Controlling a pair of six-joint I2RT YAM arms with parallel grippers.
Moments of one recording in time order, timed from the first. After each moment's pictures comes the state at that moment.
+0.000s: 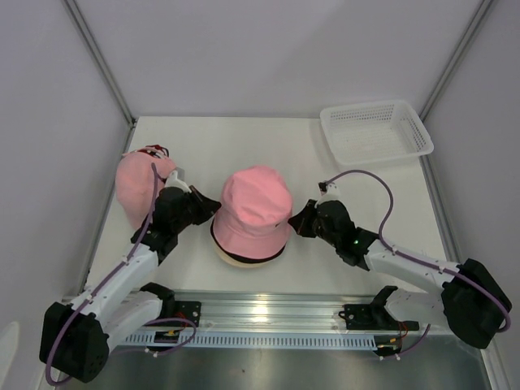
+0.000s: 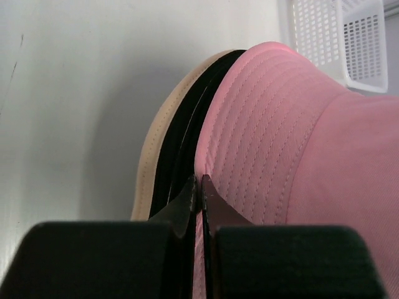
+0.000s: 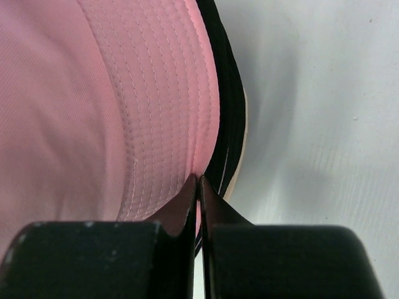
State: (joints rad) left arm -0.33 0.92 0.53 -0.08 0.09 -0.81; right arm 0.78 1.14 0.54 0.14 0.12 0.79
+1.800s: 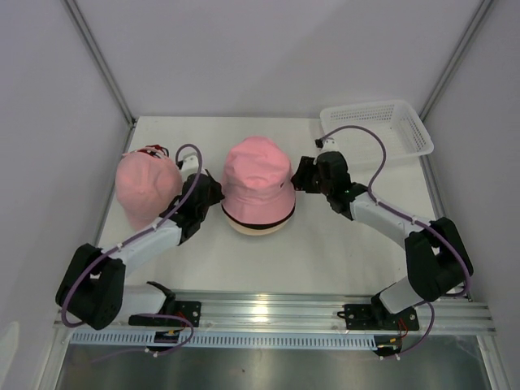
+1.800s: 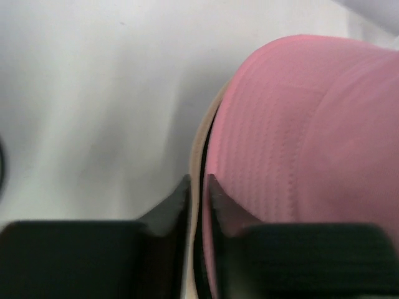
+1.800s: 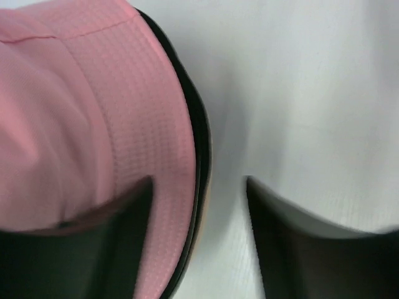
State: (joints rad) left arm -0.47 1.28 0.63 0.22 -0.36 -0.62; right arm 0.52 1.52 0.95 0.07 0.05 0.47
